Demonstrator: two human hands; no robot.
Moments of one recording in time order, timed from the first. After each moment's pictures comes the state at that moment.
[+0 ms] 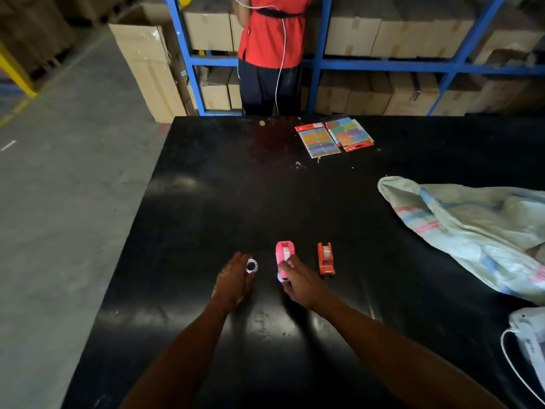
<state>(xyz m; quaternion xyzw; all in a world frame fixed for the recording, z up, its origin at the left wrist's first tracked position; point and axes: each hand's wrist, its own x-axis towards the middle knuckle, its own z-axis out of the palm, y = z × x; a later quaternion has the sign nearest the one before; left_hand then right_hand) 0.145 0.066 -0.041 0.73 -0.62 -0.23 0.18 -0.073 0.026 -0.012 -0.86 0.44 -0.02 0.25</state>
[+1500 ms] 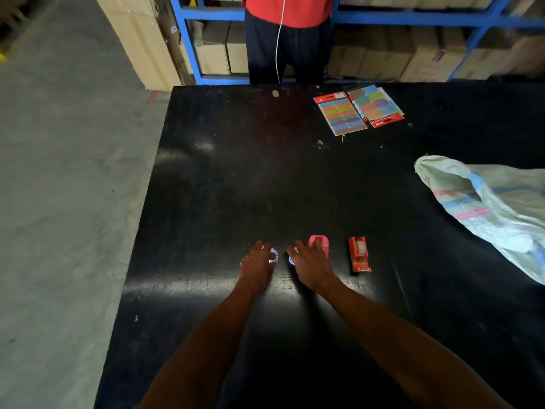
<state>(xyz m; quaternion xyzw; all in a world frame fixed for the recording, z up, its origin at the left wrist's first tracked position) 0.177 0.011 -0.065 0.73 -0.61 -0.29 0.07 0.015 -0.021 -0.041 -0.88 0.46 0.14 0.08</state>
